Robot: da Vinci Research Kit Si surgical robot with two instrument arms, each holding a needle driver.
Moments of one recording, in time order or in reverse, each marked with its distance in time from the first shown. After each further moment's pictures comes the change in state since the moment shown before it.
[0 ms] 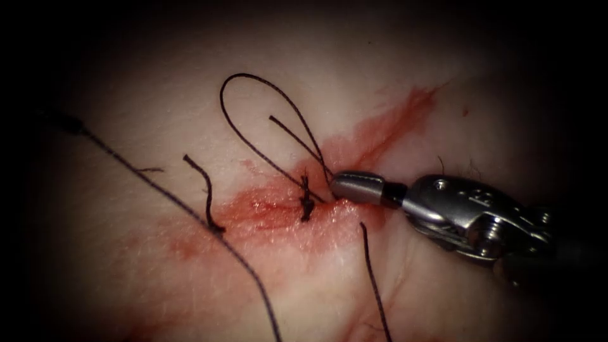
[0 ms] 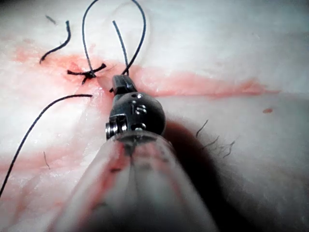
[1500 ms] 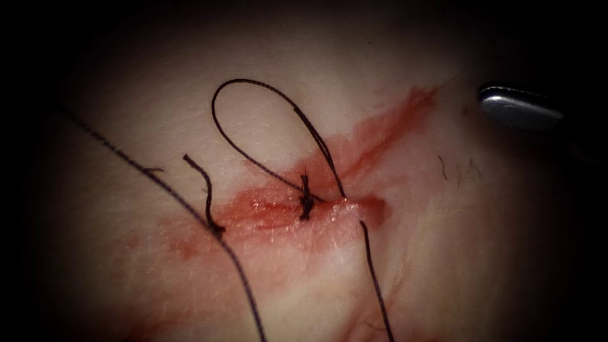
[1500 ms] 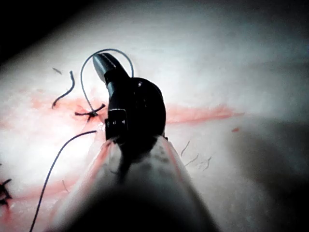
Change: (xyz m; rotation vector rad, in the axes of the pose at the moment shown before) right arm 0.012 0.000 -0.011 0.096 0.308 -0.005; left arm 0.001 0.000 -0.001 0.000 0.023 0.014
